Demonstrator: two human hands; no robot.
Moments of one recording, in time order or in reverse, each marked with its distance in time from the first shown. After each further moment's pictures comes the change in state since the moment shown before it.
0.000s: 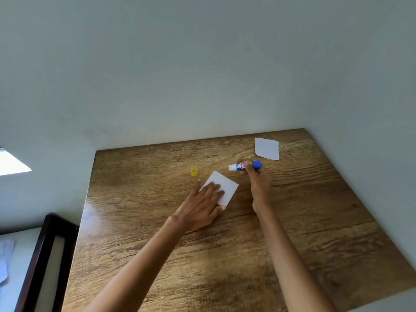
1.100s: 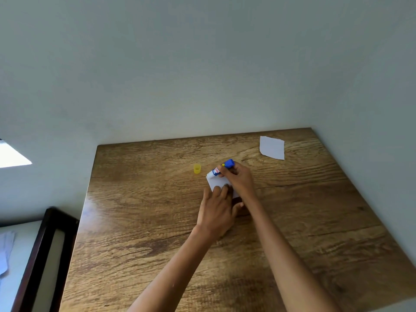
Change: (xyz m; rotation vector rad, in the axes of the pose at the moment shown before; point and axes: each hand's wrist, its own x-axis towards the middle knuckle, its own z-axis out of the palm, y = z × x) left_hand 0.015 0.050 0.007 0.031 0.132 -0.260; right_hand 0.003 0.014 0.037 -0.381 -0.368 -0.175
